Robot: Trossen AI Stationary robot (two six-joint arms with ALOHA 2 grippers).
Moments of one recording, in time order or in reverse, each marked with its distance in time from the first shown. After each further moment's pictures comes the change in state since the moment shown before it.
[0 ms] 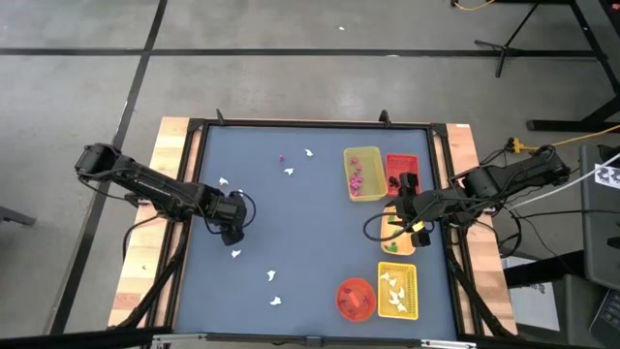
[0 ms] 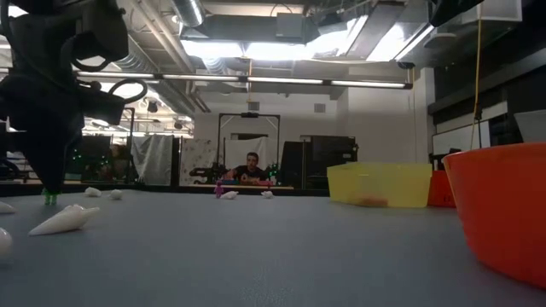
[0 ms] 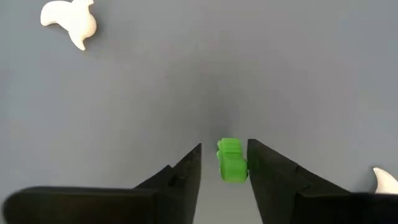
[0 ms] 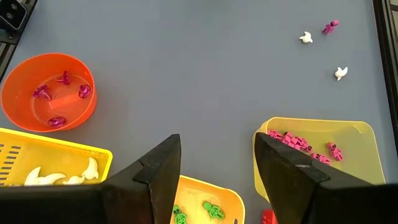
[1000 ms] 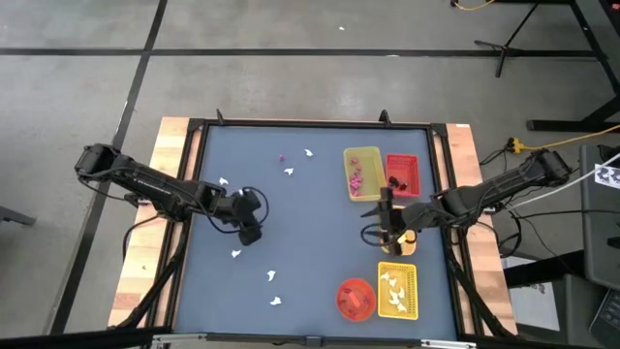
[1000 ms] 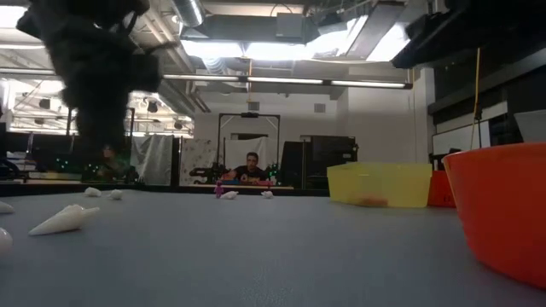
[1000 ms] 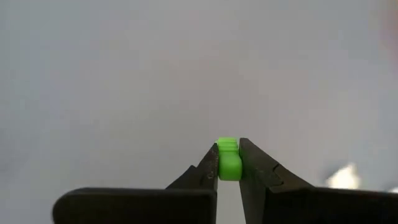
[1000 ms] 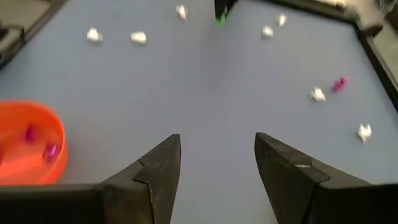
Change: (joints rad) left arm 0.015 -0.002 0.053 0.362 0.008 -0.026; right arm 0.000 -0.035 -0.488 0.783 0.052 -0.114
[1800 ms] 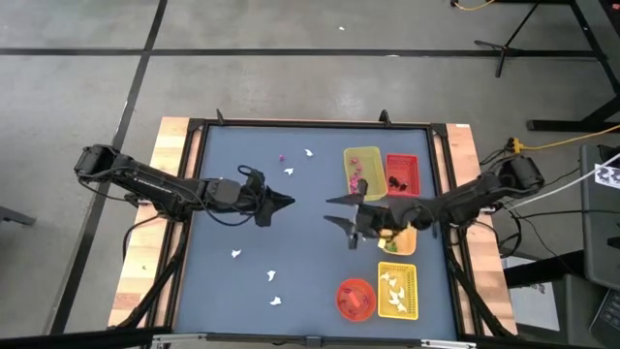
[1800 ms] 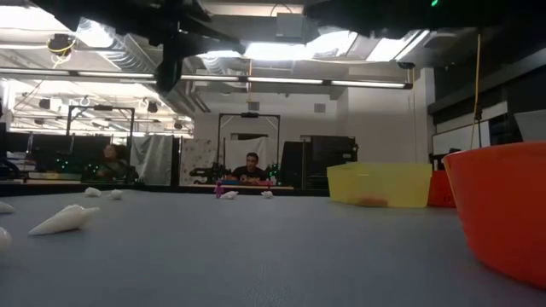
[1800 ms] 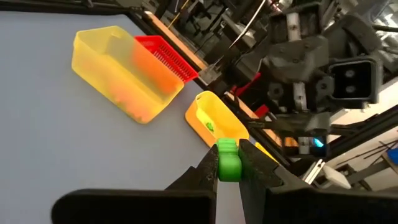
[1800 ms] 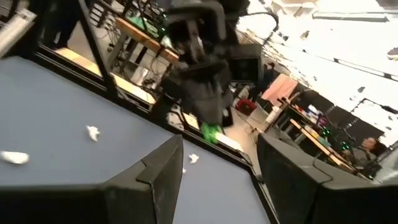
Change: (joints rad) left arm 0.034 0.000 0.002 0.763 -0.245 0.007; right arm -0.095 0.408 -0.061 1.114 0.099 -0.582
